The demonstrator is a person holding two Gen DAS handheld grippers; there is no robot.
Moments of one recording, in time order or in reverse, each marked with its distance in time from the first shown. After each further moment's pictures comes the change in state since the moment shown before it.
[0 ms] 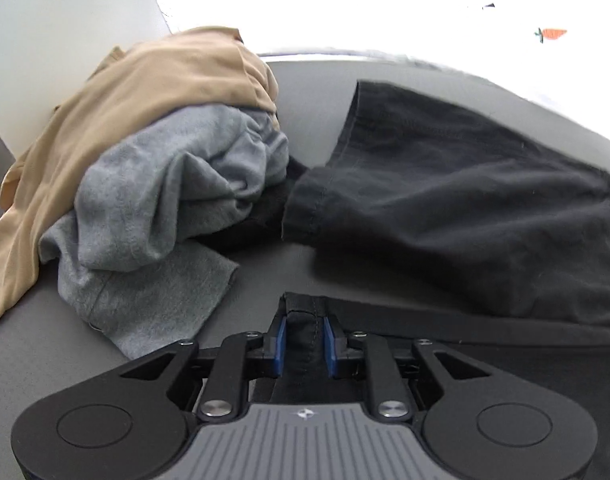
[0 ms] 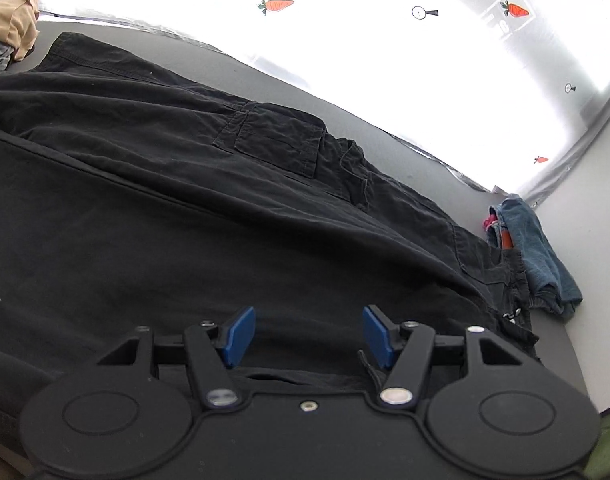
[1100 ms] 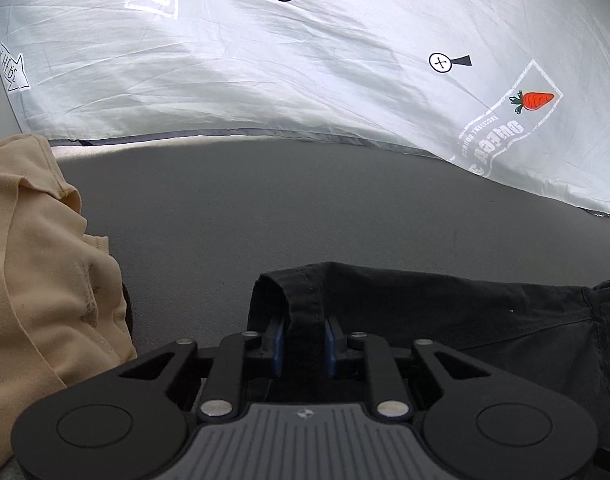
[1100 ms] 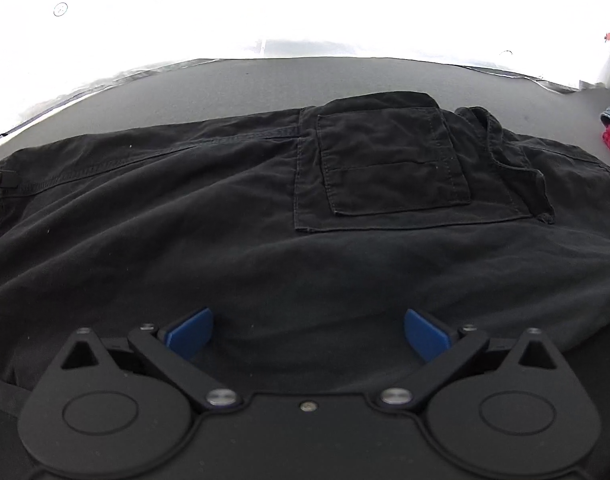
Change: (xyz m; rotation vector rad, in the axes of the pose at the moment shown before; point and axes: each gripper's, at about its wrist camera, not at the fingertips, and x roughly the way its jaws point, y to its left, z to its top) left arm 0.128 -0.006 0.177 0.039 -0.103 -0.326; right arm 0.138 0.049 0.109 0.382 0.091 0.269
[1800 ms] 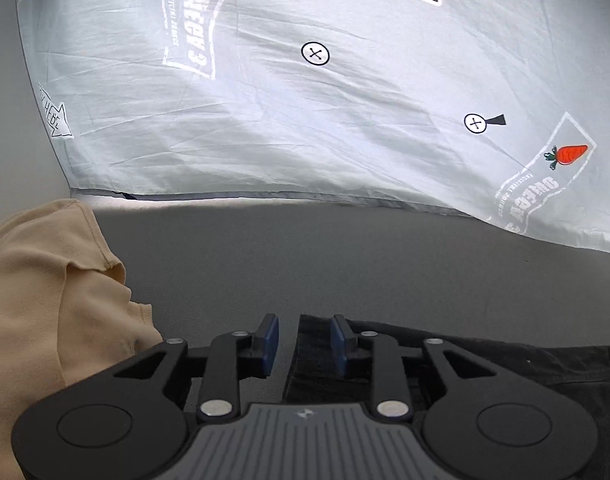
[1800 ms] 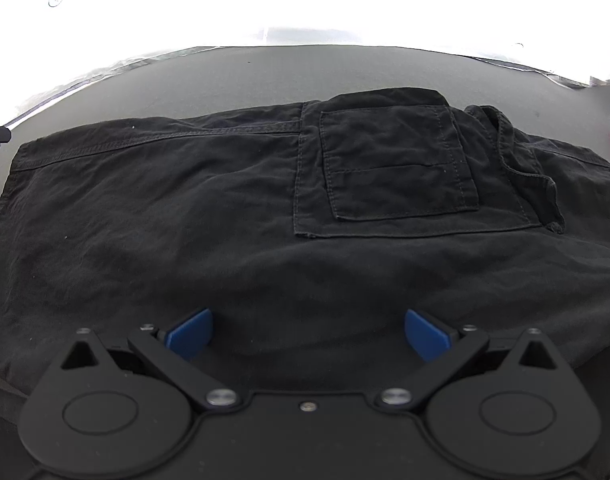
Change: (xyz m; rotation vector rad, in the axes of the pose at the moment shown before) left arm -0.028 -0.027 0.025 0.012 -0.117 0.122; right arm 0.010 -0.003 0.014 -0.021 0.058 0.013
